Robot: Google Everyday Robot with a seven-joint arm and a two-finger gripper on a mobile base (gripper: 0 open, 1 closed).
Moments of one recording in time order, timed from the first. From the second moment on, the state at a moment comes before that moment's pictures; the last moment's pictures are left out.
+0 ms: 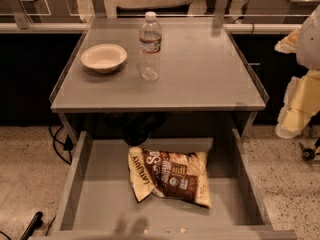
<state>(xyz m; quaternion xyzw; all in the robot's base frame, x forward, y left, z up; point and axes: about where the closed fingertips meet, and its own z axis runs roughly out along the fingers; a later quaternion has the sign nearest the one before) 0.438 -0.217 0.976 -0.60 0.78 -0.03 0.16</state>
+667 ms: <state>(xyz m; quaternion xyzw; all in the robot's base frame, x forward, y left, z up) 0.428 -0.206 0.967 -0.60 0.78 -0.01 0.17</state>
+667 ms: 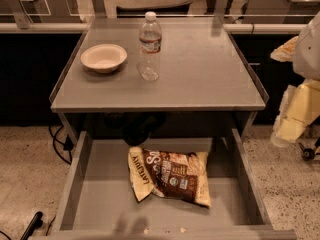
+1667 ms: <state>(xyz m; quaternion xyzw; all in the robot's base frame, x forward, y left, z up) 0.372 -0.116 0.868 -0.58 0.77 0.17 0.22</state>
